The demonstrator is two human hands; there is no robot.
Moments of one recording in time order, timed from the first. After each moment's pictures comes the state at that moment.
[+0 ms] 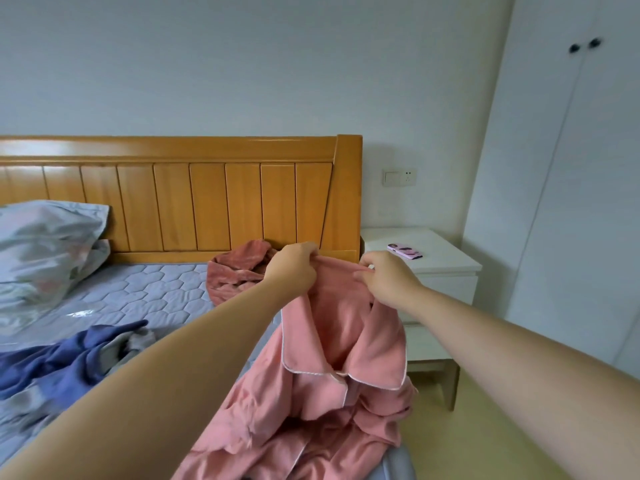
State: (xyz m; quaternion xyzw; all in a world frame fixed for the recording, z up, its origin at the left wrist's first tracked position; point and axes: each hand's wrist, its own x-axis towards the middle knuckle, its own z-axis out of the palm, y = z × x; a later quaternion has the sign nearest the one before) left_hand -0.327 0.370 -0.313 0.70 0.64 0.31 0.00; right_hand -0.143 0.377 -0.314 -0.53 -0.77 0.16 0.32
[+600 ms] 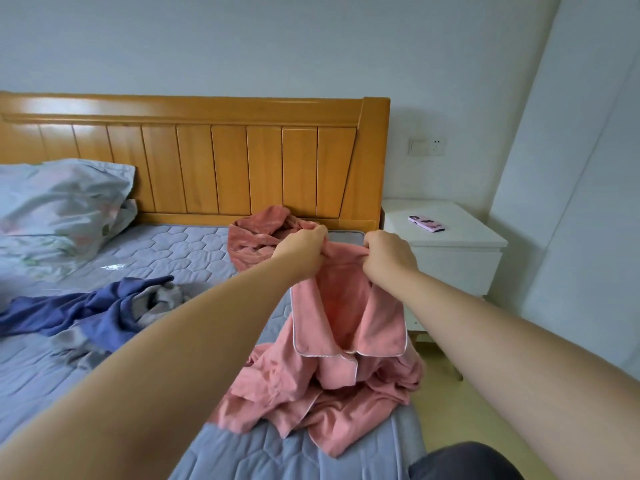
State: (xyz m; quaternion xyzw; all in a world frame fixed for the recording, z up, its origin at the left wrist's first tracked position) left_hand -0.340 0.348 -0.337 0.72 0.67 0.19 -0.02; right_hand -0.180 0.364 -0.336 -0.59 -0.77 0.01 0.23
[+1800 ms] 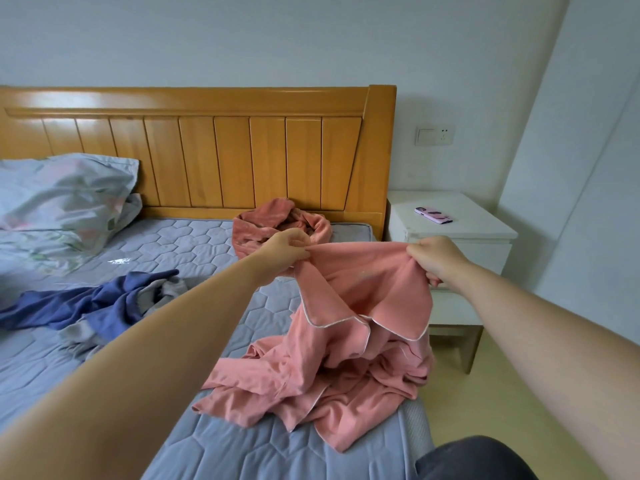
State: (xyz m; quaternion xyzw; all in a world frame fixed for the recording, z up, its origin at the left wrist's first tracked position) left_hand -0.382 0.352 -0.362 0.55 0.61 0.43 0.38; right_hand -0.118 0.391 -0.350 -0.61 -0.64 0.33 0.33
